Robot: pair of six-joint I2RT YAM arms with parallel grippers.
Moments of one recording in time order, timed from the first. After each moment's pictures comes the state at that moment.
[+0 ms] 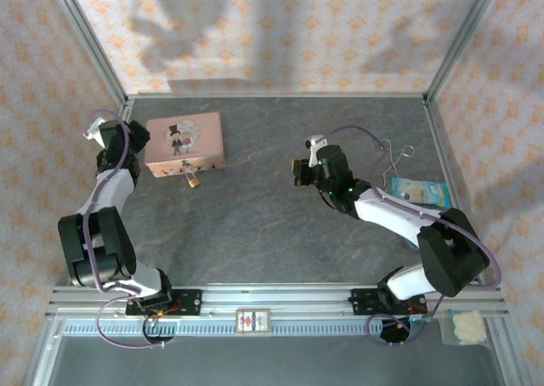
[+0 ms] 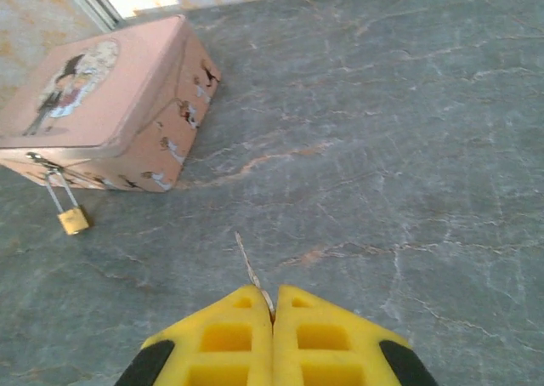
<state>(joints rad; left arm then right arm) 0.34 1.49 0.93 0.01 -0.21 -0.56 0.59 1.43 0.80 0.14 -0.03 0.40</state>
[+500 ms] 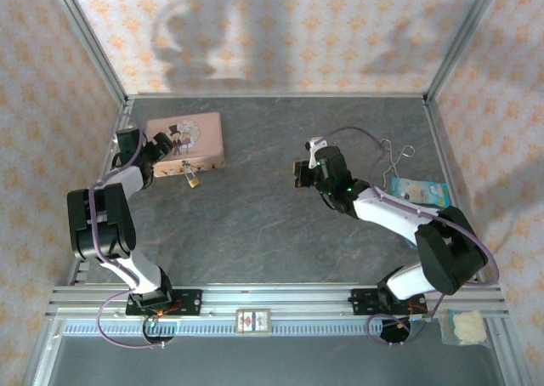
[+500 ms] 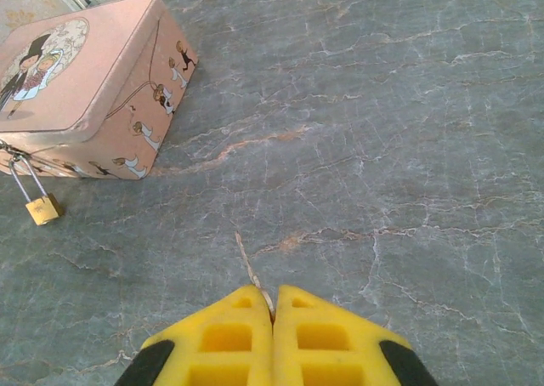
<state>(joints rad) 0.27 1.66 0.90 0.09 0.06 -0.50 0.59 1.44 0.80 0.12 -0.01 0.38</state>
